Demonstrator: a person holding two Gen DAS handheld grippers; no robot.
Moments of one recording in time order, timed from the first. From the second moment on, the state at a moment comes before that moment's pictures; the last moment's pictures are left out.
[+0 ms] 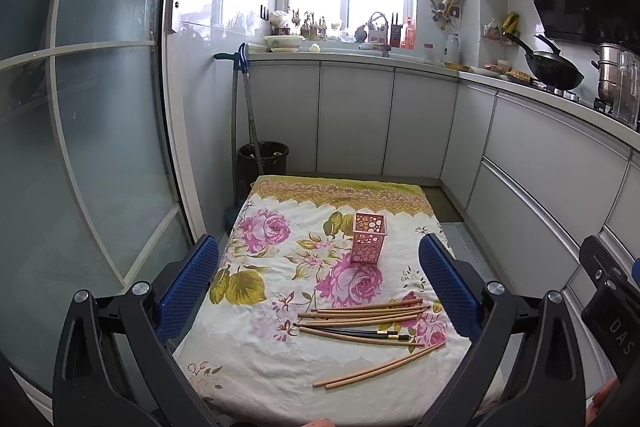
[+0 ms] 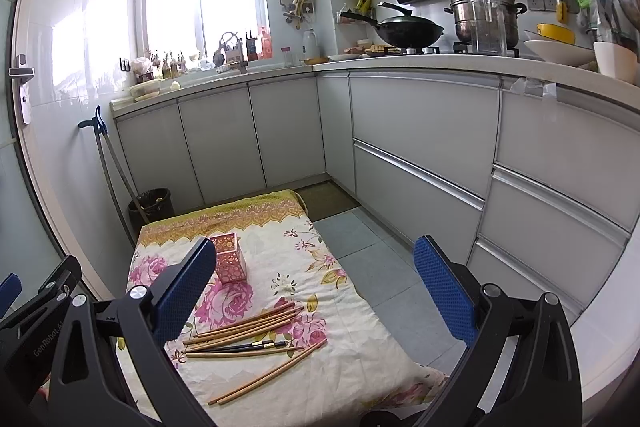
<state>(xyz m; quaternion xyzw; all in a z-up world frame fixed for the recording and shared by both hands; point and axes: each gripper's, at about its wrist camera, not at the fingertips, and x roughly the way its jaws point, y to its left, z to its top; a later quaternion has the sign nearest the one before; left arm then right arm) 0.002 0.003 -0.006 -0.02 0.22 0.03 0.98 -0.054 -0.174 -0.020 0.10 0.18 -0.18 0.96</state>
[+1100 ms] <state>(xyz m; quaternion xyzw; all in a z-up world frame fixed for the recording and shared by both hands) 0.000 0.007 -0.008 -0.03 0.22 0.04 0.98 -0.049 -0.172 -0.022 0.09 0.19 -0.17 0.96</state>
